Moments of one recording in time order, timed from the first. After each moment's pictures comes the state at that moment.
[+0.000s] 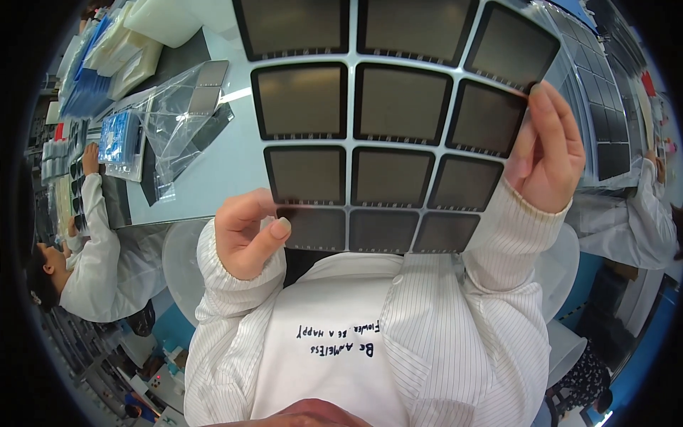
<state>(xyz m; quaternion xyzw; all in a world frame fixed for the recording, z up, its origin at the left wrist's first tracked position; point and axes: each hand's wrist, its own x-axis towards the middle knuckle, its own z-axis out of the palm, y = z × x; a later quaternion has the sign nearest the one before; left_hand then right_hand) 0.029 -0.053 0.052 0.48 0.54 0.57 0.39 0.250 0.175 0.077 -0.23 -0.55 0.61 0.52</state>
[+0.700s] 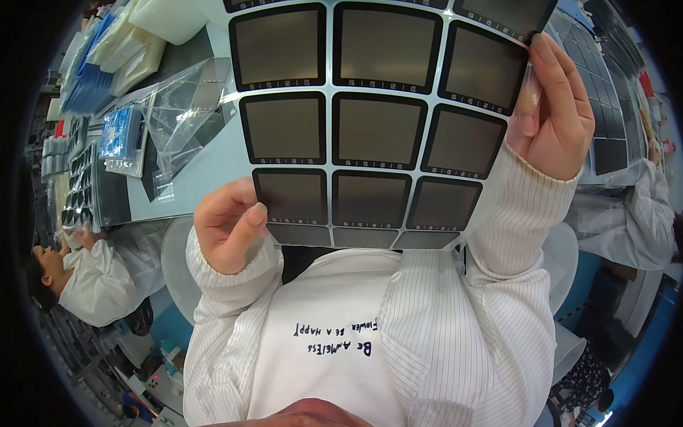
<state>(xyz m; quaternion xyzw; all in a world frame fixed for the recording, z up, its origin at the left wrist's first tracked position) 0.021 -0.069 0.053 0.45 0.54 0.61 0.37 0.232 0.191 0.096 -0.16 -0.55 0.61 0.55</state>
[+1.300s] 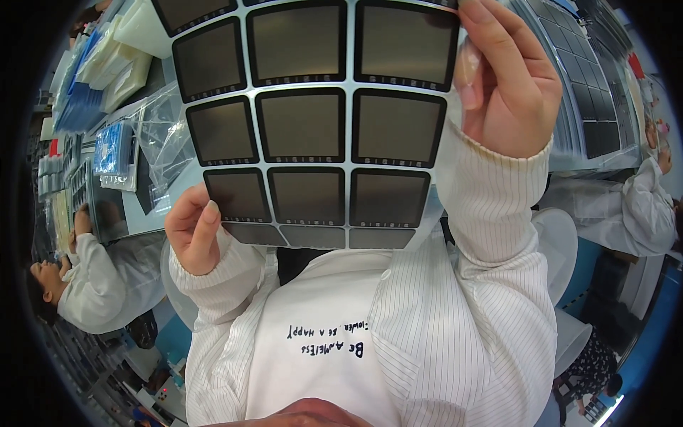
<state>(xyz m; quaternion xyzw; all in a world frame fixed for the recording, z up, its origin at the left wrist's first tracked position) 0.009 -0.079 0.055 0.39 0.56 0.66 0.32 0.213 0.192 0.091 -0.09 -0.59 0.62 0.51</state>
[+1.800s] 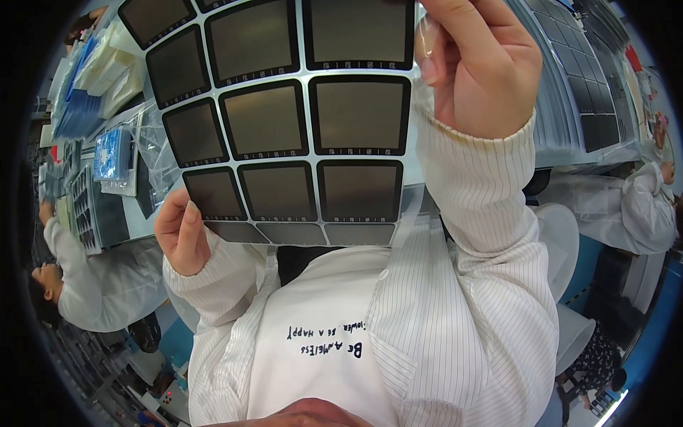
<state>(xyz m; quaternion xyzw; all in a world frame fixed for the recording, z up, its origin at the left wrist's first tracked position) -0.004 -0.087 0.053 0.40 0.57 0.66 0.28 0.165 0.143 0.130 -0.24 -0.42 0.68 0.55</state>
